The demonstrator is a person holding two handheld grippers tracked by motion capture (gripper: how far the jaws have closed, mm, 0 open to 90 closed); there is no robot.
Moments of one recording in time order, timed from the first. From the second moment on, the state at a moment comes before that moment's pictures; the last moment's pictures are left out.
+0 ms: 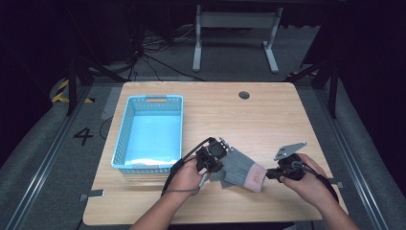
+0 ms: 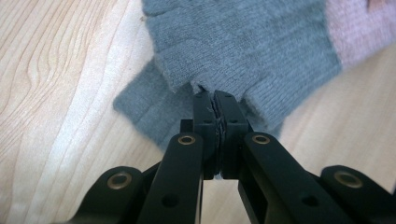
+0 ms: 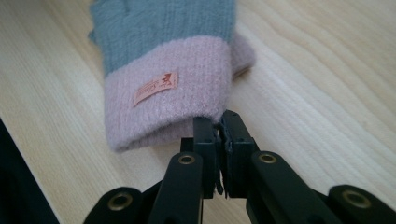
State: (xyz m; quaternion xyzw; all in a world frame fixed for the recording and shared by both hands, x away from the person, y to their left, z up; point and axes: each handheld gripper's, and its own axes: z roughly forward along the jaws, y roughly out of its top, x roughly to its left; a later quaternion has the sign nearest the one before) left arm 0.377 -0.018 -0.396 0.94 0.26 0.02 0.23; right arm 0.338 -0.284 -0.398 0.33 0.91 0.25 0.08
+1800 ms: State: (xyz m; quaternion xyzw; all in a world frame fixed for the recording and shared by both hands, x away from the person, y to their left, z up) left arm 0.361 -0.003 -0.410 0.95 0.28 -0.01 0.16; right arm 0.387 -0.258 -0.420 0.31 0.91 0.25 0.08
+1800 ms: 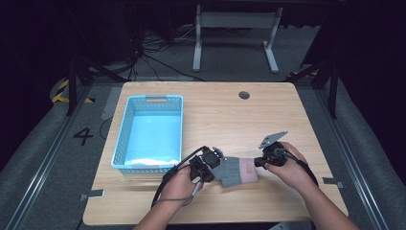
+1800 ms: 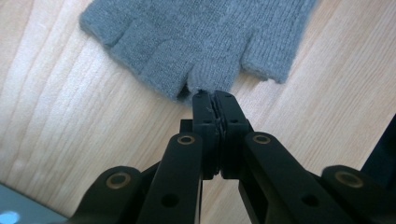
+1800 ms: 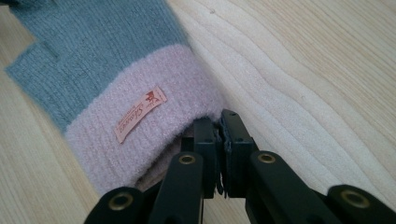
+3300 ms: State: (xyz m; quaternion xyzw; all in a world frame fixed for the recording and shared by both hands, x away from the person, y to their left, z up) left arm 0.388 -0.028 -0.391 0.92 0.28 -0.03 0.27; right arm 0.362 -0.310 -0.399 0.38 0.88 0.29 0.10
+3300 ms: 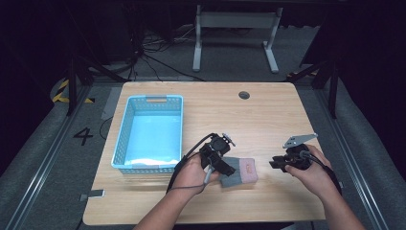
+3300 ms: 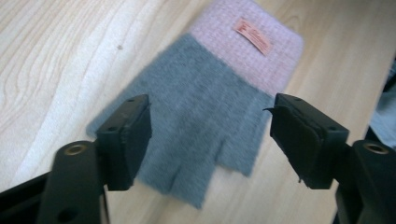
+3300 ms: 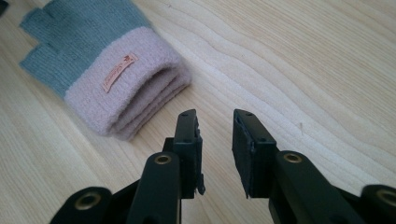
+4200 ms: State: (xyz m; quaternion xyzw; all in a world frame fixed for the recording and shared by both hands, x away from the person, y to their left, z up) left arm 0.390 -0.062 -0.432 0.93 0.29 0.00 0.24; right arm 0.356 -0.315 -0.401 0.39 0.87 0.29 0.09
